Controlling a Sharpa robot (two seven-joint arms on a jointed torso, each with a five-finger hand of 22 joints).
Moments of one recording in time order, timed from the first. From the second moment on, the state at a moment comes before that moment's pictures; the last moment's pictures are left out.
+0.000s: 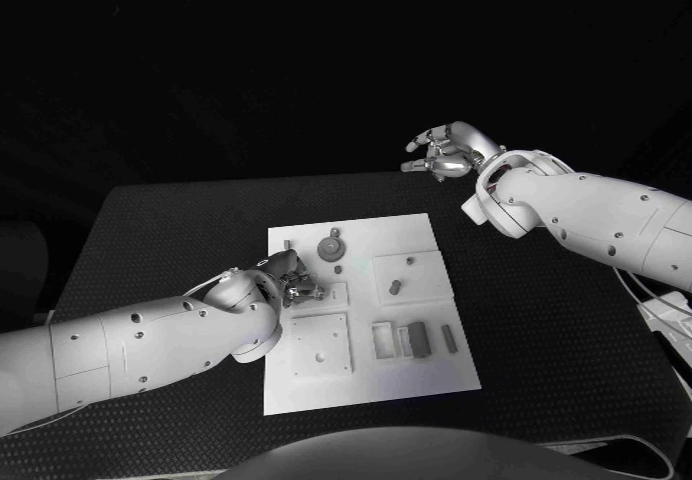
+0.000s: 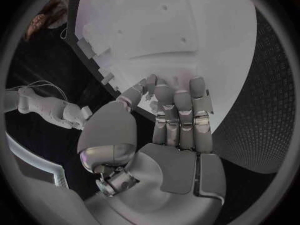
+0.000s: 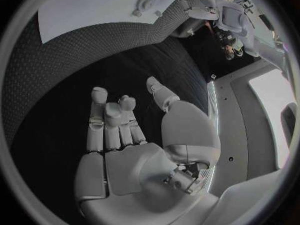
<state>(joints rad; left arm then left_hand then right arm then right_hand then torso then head) 1.13 -0.63 -0.24 1.48 -1.25 -0.47 -0.57 0.97 -0.14 0.56 -0.18 0.18 1.24 0.01 0.32 0.71 1.37 -0.09 0.86 0.68 1.13 -0.11 1.30 0.50 0.01 1.22 -0.21 0.39 1.31 1.24 -0.72 -0.03 1.16 -0.95 -0.41 0.12 0.96 -0.12 0.50 -0.22 0.05 0.78 0.13 0.25 0.46 0.98 0.04 1.19 0.92 1.11 -0.05 1.49 0.81 0.25 1.05 0.03 0.85 1.31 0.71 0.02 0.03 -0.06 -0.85</state>
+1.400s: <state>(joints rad) 1.13 -0.62 -0.24 1.47 -1.23 -0.47 -0.57 0.90 -0.20 0.60 -0.07 0.17 1.24 0.00 0.34 0.70 1.38 -0.10 0.87 0.68 1.13 -0.11 1.31 0.50 0.01 1.22 -0.21 0.39 1.31 1.24 -0.72 -0.03 1.16 -0.95 -0.41 0.12 0.96 -0.12 0.50 -0.22 0.05 0.79 0.13 0.25 0.46 0.98 0.04 1.19 0.92 1.11 -0.05 1.49 0.81 0.25 1.05 0.03 0.85 1.31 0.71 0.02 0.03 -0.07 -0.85</state>
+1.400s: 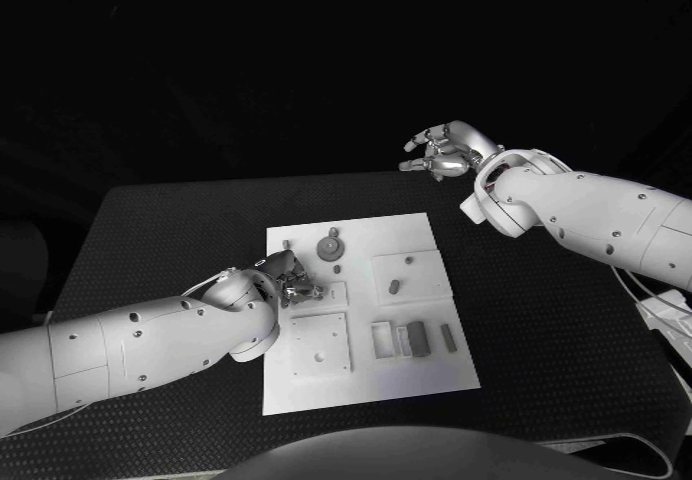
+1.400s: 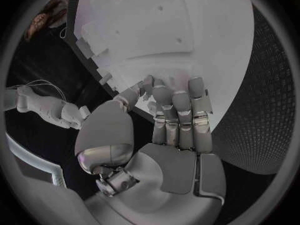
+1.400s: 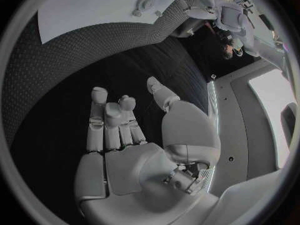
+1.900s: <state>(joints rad) 1.13 -0.63 -0.23 1.48 -1.23 -0.47 -0.57 0.89 -0.21 0.60 -0.06 0.17 1.24 0.00 0.34 0.70 1.38 -0.10 0.87 0.68 1.13 -0.11 1.31 0.50 0.02 1.22 -0.21 0.39 1.31 1.24 -0.72 -0.03 1.16 -0.95 -0.41 0.12 0.96 -0.12 0.50 -0.22 0.05 0.79 0.13 0.25 0.46 0.98 0.04 1.19 0.92 1.11 -0.05 1.49 0.81 0.25 1.05 0.03 0.85 1.31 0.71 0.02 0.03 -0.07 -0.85</state>
